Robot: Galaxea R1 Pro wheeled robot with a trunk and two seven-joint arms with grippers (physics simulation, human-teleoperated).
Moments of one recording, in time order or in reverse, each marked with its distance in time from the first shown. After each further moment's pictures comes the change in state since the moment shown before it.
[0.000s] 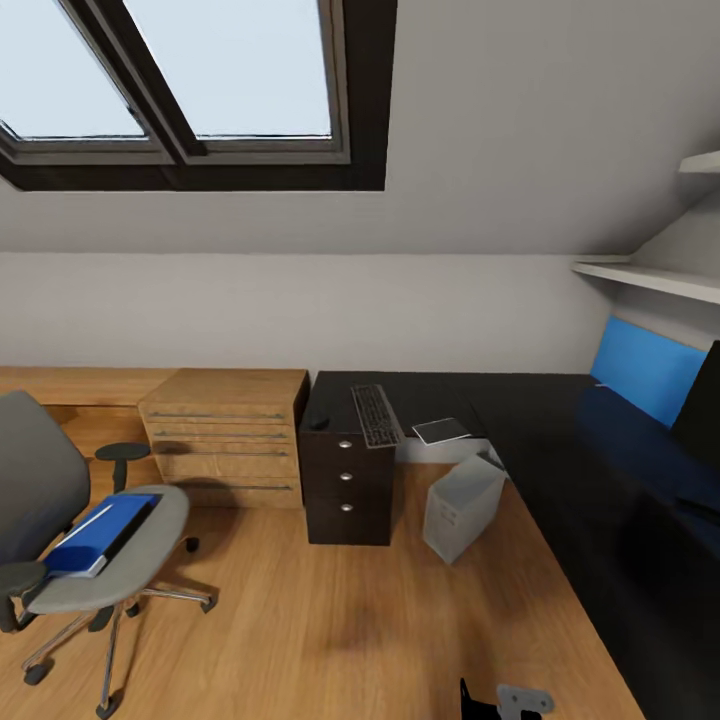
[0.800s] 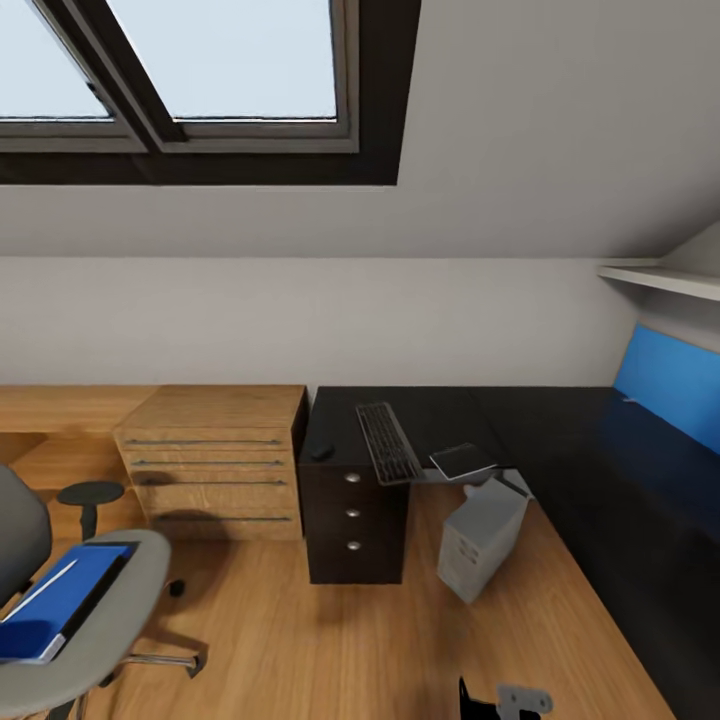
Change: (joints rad) left arm 0.000 0.000 0.000 0.000 0.000 0.000 0.000; right arm 0.000 0.004 -0.001 -0.002 -0.001 -0.002 -0.002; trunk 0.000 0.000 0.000
